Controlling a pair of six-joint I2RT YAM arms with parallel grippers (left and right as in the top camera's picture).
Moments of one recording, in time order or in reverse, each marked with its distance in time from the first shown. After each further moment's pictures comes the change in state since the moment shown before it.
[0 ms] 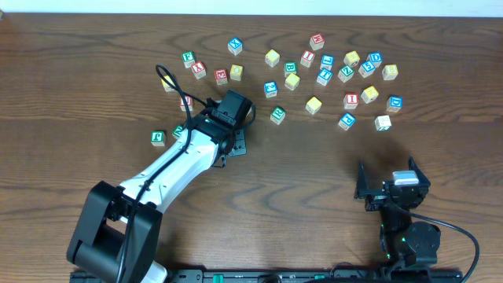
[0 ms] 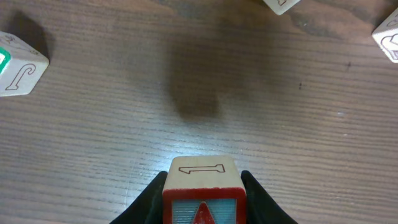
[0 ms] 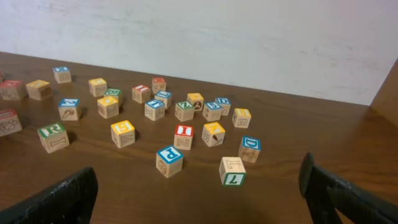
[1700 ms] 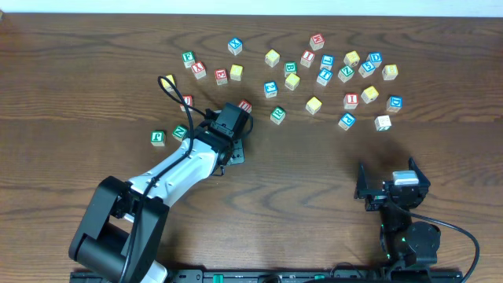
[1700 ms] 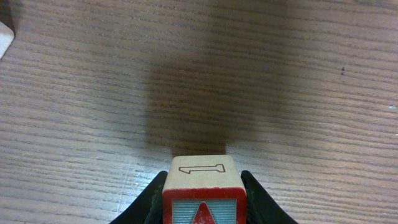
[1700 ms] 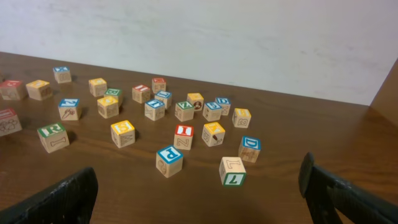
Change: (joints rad) left arm 0.000 0.015 -0.129 0.149 0.000 -0.006; right arm 0.000 0.000 0.000 0.000 0.000 0.000
